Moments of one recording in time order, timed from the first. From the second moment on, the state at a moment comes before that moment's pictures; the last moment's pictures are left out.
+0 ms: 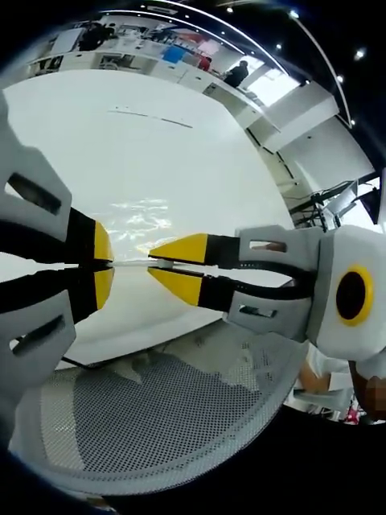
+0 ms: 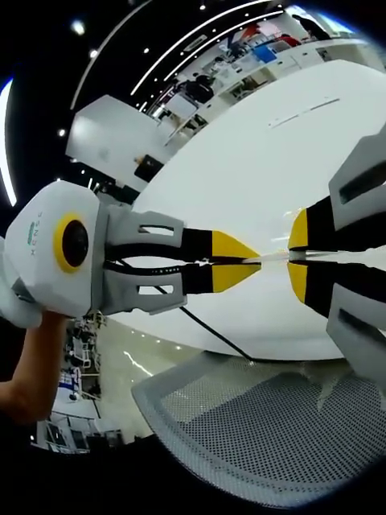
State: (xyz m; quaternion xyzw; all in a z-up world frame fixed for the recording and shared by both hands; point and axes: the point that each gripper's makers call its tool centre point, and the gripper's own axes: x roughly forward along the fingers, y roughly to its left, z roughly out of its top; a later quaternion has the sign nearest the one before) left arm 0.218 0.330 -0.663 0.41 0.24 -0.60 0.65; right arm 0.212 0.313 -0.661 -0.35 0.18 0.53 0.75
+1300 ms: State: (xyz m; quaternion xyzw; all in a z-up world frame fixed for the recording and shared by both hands) left arm 0.217 0.332 -0.663 0.41 0.24 -0.60 0.65; right arm 0.211 0.306 -0.663 -0.35 0.18 0.53 0.75
